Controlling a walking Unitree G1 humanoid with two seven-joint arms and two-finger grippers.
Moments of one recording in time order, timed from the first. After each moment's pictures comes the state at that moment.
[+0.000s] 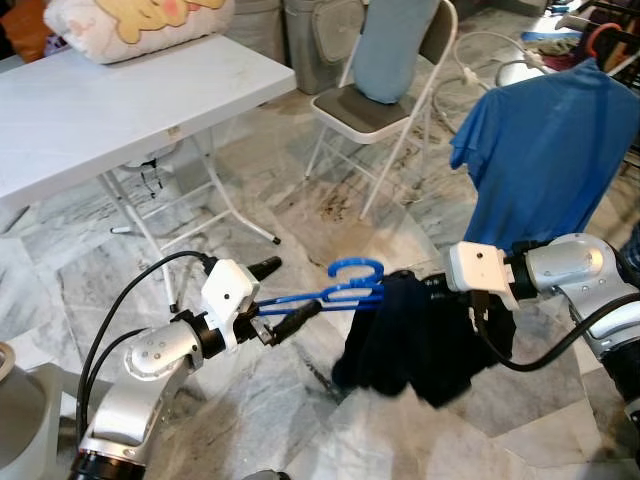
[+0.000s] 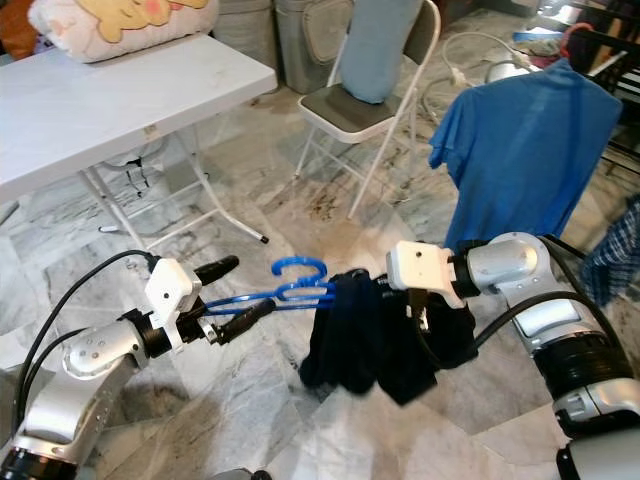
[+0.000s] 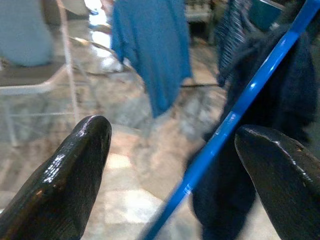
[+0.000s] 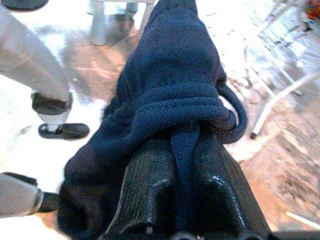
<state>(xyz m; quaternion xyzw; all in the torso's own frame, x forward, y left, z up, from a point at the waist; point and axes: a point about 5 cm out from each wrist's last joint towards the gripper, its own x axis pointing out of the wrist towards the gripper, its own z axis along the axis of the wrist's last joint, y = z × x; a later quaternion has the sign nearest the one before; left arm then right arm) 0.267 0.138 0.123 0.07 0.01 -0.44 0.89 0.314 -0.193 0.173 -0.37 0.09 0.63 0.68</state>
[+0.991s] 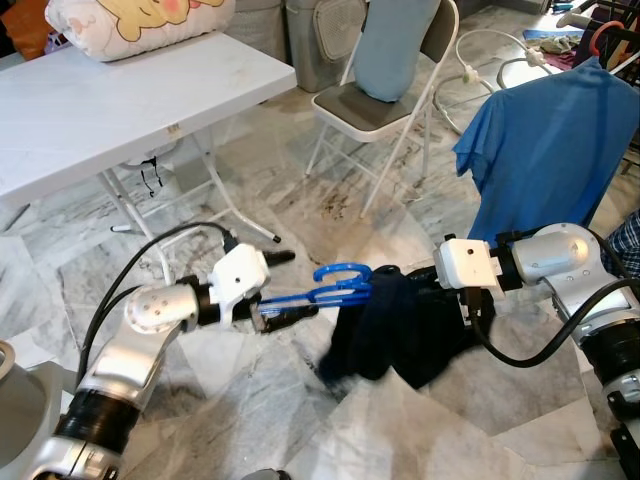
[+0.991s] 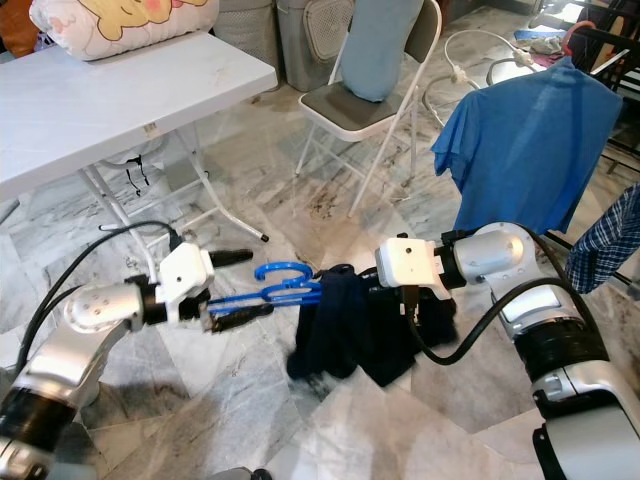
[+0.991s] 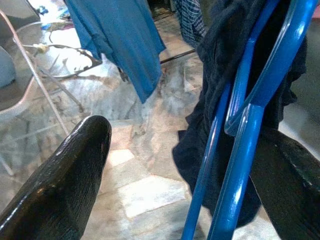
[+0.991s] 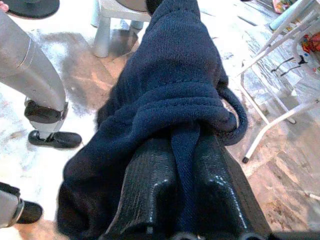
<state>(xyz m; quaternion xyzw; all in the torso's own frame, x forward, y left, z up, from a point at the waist) 0.304 0.143 0.137 0.21 0.00 -0.52 0.83 0.324 -0.179 0.180 -0.38 0.04 0.65 0.66</state>
